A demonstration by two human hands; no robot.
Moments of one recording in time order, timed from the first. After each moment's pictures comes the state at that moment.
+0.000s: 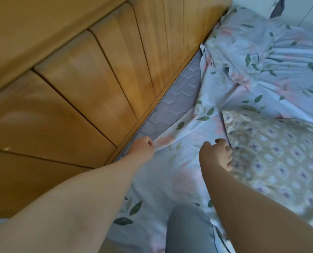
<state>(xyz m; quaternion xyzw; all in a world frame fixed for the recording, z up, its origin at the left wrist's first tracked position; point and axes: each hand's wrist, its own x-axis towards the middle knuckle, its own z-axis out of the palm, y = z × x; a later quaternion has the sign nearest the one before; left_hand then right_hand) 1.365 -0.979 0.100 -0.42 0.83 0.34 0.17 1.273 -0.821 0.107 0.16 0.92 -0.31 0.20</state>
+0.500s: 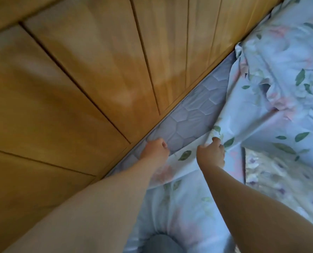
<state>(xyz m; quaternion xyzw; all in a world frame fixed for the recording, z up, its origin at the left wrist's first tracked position) 1.197 -1.032 0.025 -0.49 0.76 0.39 0.18 1.098 -0.927 0.012 -0.01 0.93 -0.23 0.29</state>
